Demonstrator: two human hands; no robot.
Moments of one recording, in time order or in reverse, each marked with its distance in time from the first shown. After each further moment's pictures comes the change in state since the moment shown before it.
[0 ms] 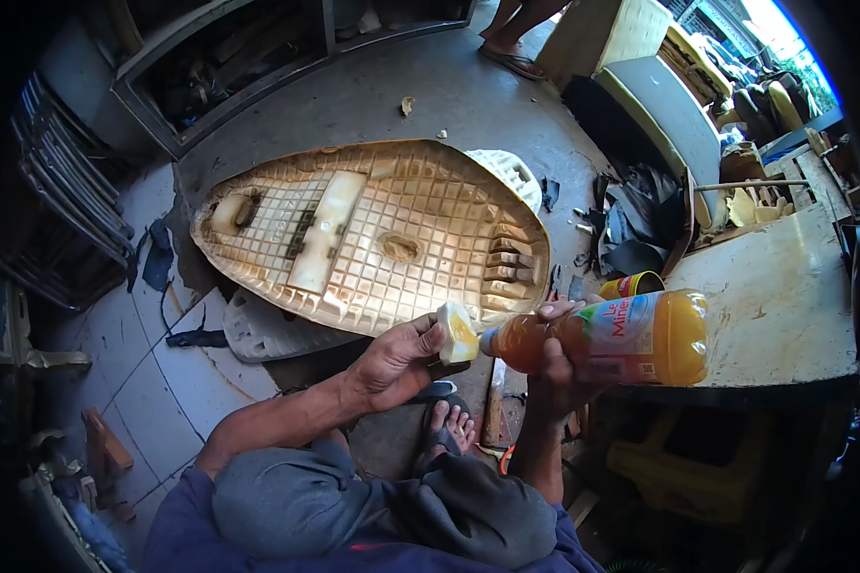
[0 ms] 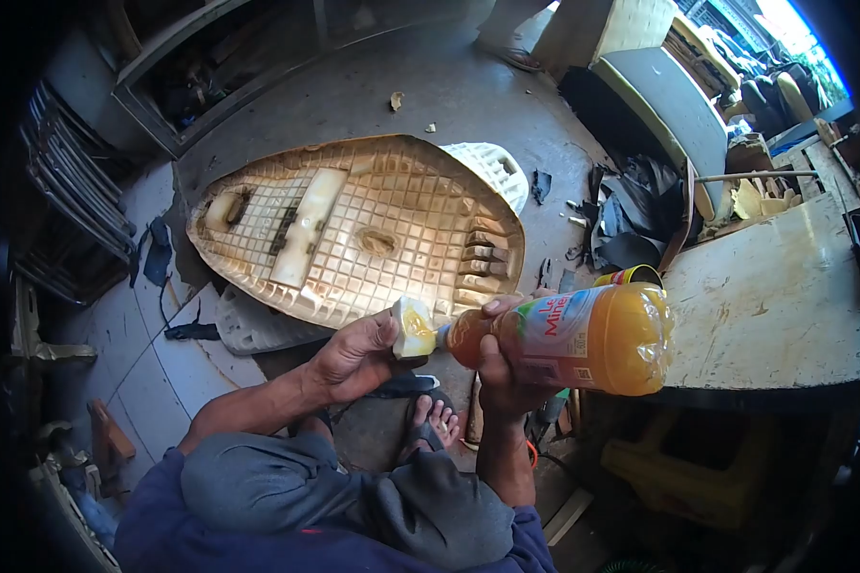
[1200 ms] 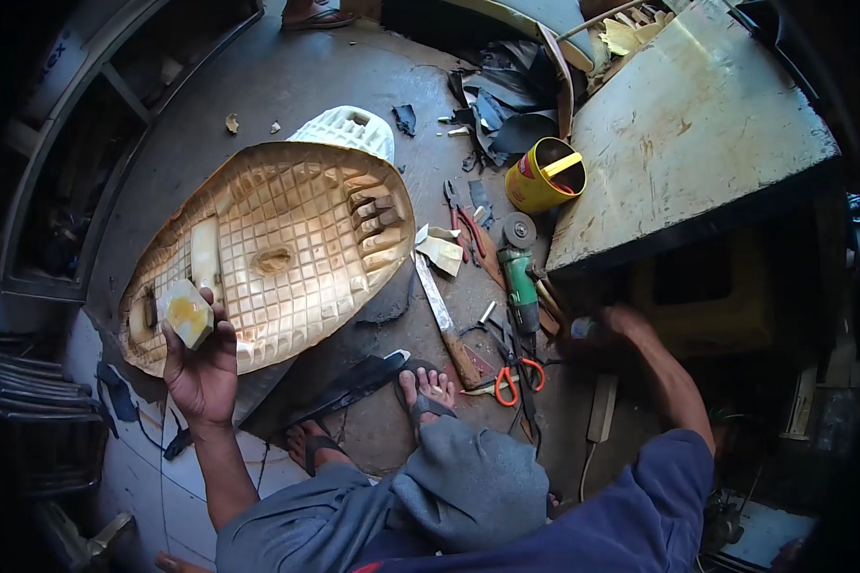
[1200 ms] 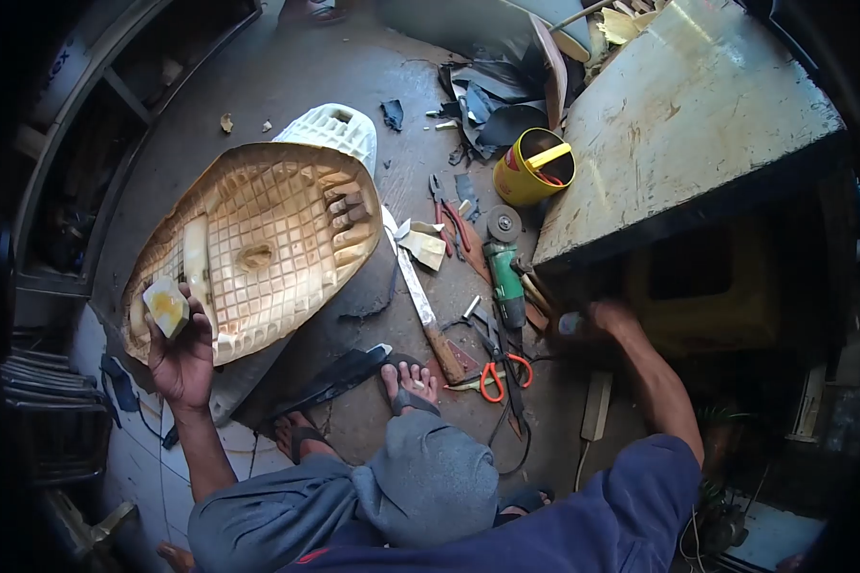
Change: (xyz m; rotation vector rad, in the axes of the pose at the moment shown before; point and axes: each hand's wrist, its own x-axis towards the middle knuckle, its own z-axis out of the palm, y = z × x) left_hand -0.035 0.100 -0.027 -0.062 0.040 0.427; right_hand -0.006 -0.062 -0.312 -1.851 -0.934 1.399
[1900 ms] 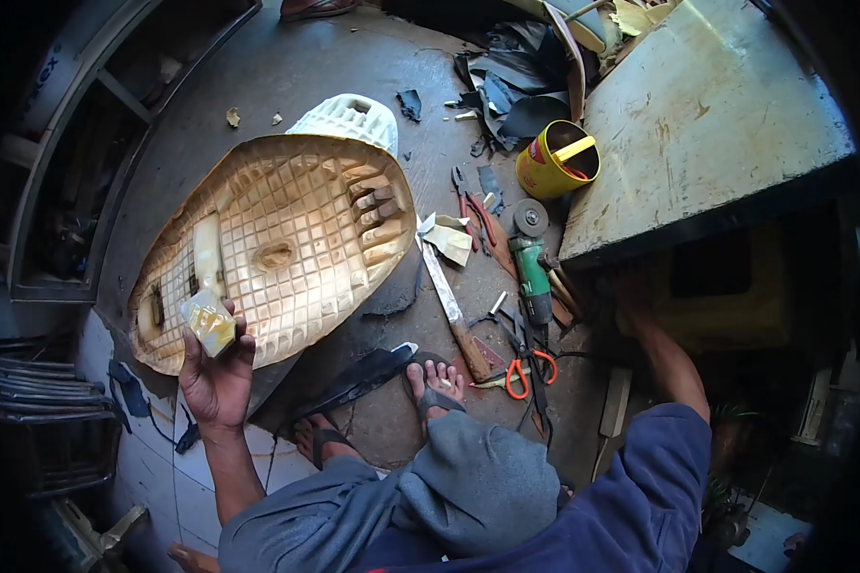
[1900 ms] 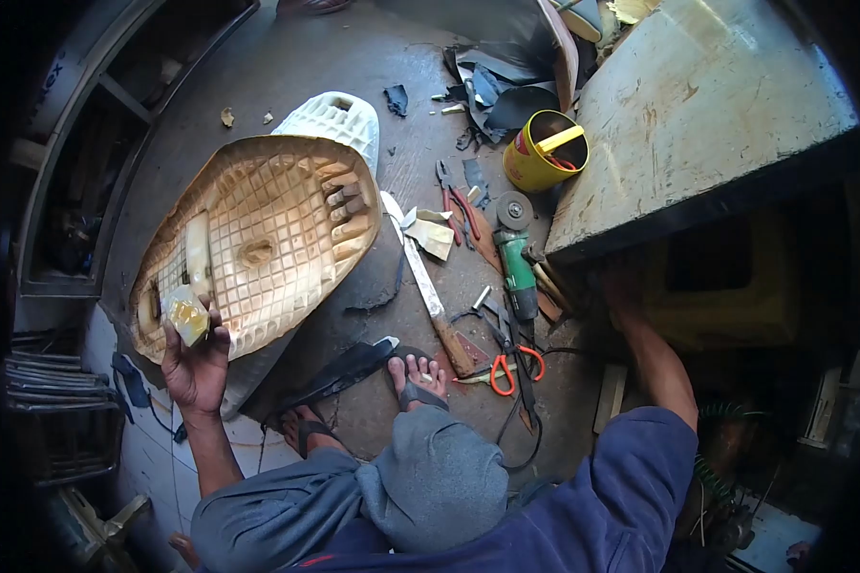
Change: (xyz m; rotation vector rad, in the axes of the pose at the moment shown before) left_hand -0.010 -0.010 -0.006 0.118 0.118 -0.101; right_hand 0.177 0.077 0.117 -0.410 1.038 -0.239
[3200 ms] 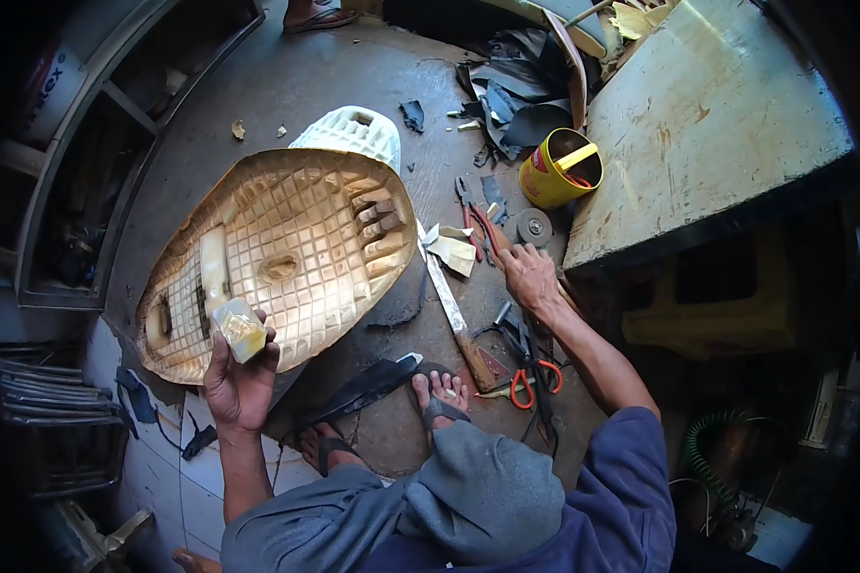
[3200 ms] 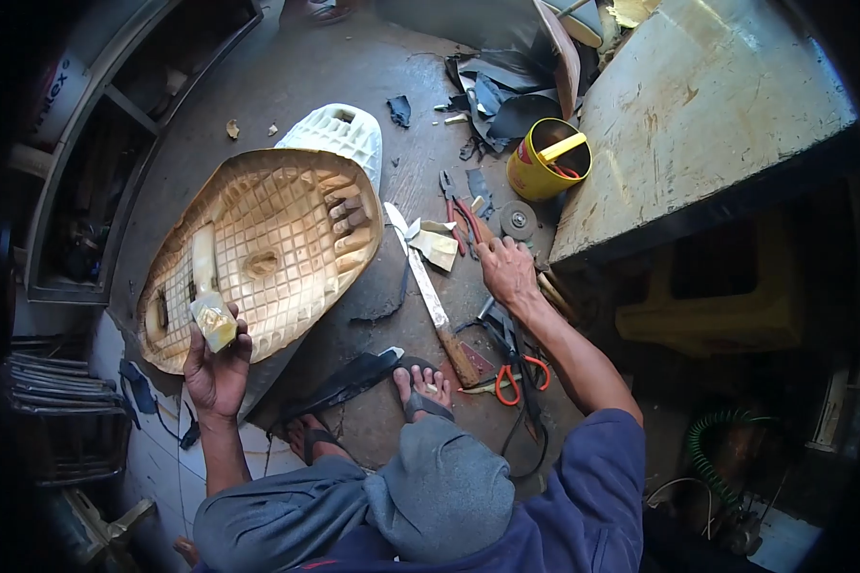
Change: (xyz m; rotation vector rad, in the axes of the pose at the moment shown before) left_hand 0.008 -0.022 -0.001 0.041 0.060 -0.039; right_hand 0.136 -0.173 -0.135 0.587 0.132 0.021
